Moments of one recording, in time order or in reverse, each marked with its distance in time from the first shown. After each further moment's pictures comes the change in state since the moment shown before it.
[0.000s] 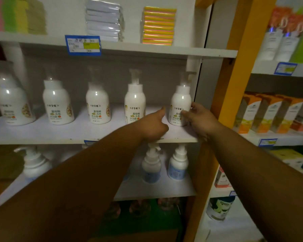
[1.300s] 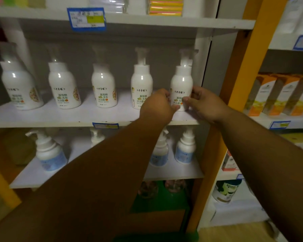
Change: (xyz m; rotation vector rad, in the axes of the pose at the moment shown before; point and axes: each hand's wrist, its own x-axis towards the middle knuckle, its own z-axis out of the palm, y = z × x) left_hand 0.002 -0.007 0.025 0.054 0.509 0.029; right_hand -0.015 -0.004 0.007 -0.144 -0.159 -0.122
